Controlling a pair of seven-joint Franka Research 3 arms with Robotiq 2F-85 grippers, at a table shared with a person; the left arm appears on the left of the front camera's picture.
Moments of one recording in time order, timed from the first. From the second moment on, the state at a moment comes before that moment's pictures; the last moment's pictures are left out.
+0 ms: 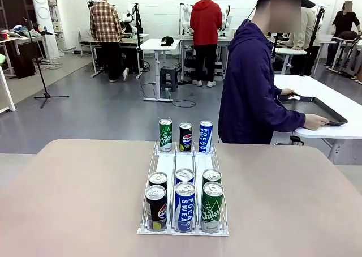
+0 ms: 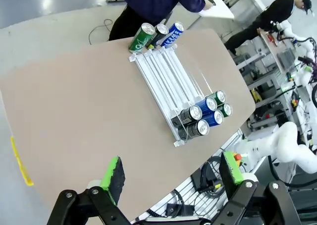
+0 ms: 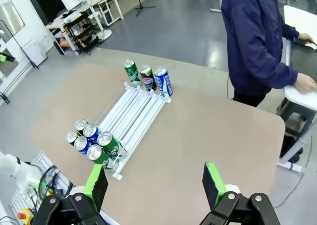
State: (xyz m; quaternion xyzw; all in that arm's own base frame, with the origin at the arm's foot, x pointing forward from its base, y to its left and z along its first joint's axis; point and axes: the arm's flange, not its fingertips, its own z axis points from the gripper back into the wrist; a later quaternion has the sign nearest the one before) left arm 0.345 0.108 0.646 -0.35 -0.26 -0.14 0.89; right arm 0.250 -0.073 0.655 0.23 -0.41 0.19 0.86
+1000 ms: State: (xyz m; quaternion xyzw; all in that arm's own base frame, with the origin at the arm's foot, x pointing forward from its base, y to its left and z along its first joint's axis) left arm 0.347 0.100 0.649 -0.34 -0.26 -0.15 0.89; right arm 0.249 -0.076 0.657 0.22 -0.42 0.18 0.86
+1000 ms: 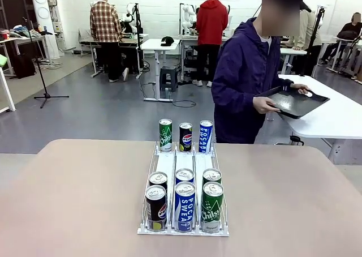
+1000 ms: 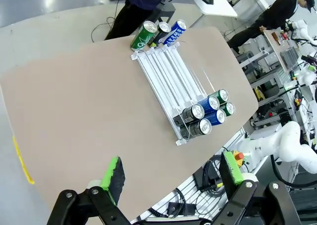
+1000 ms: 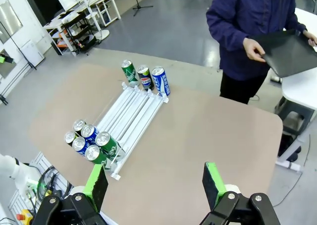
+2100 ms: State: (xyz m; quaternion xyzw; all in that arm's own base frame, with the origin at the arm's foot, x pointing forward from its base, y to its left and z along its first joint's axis) left arm 0.347 0.100 0.649 -0.34 -0.25 -0.15 0.89; right arm 0.249 -0.075 0.657 0.22 -0.42 0.18 0.86
